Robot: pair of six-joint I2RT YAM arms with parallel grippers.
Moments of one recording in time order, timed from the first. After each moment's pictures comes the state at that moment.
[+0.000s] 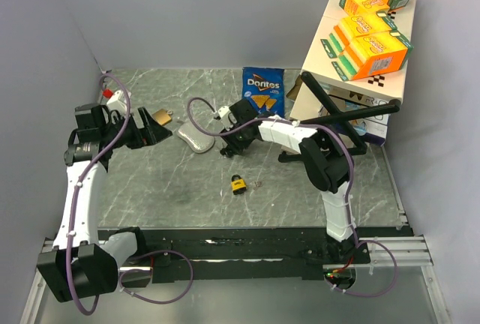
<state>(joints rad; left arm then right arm) 0.18 1.05 0.99 -0.55 0.75 -0.26 0.65 2.08 1.51 -0.43 -0.12 -0.22</state>
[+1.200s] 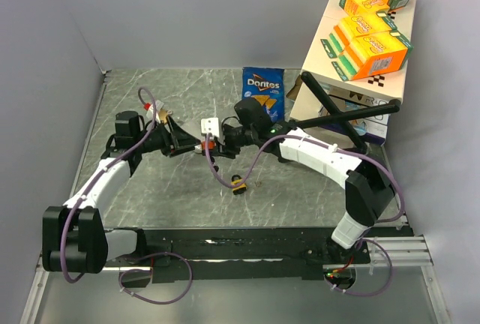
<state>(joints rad) -0.05 1.22 0.72 0.01 0.95 -0.75 0.77 1.65 1.30 -0.26 -0.57 -0.71</state>
